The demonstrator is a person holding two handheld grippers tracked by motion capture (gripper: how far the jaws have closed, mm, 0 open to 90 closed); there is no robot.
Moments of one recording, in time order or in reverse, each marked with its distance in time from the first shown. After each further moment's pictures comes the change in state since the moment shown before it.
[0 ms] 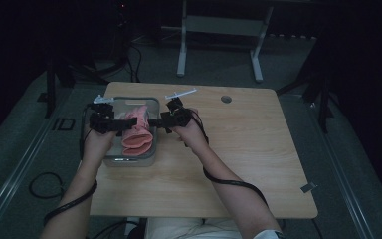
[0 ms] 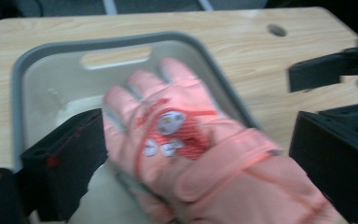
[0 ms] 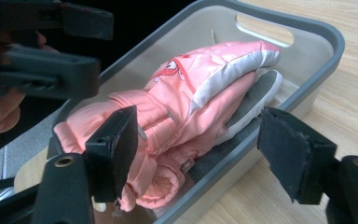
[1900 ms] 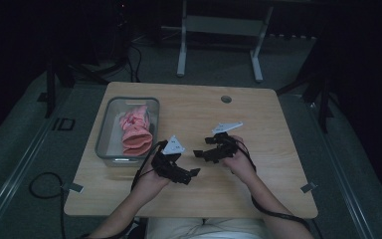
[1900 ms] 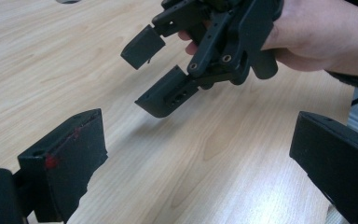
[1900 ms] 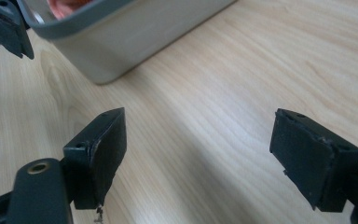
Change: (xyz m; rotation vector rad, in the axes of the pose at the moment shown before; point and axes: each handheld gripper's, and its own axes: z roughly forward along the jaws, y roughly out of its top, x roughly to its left) left arm -0.180 -0.076 0.036 0.040 -0.411 0.427; right arm -0.054 -0.130 -0.092 0.034 -0.076 -0.108
